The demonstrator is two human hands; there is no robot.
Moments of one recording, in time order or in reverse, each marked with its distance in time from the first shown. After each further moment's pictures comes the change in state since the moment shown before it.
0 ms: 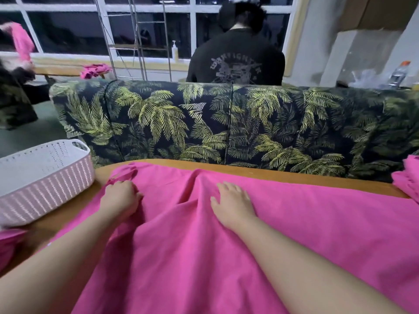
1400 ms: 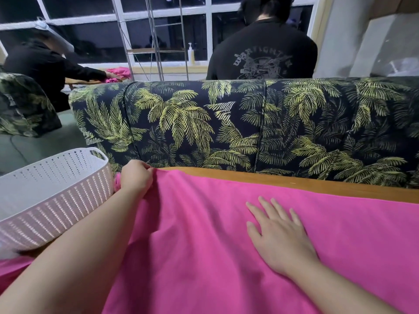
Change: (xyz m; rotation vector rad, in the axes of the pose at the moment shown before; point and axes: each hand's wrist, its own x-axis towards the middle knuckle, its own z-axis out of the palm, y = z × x) left_hand 0.109 -0.013 0.000 -0.458 0.190 -0.181; right_hand -0.006 -0.001 0.015 -0.126 -0.060 0.016
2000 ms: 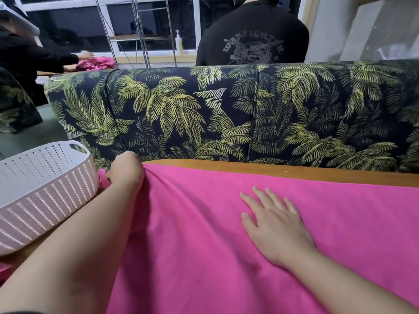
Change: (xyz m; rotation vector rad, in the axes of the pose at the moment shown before) left_hand 0.018 -0.003 0.020 0.259 0.077 0.039; right_hand 0.000 0.000 0.000 -0.003 0.009 -0.002
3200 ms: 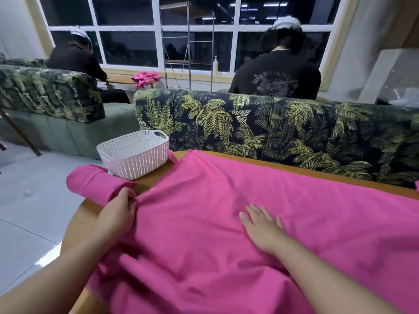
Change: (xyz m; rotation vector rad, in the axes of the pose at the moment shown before) left_hand -0.254 -0.154 -0.177 -0.069 -0.081 0.048; right_hand -0.137 -0.044 -0.007 0.152 -0.229 0.000
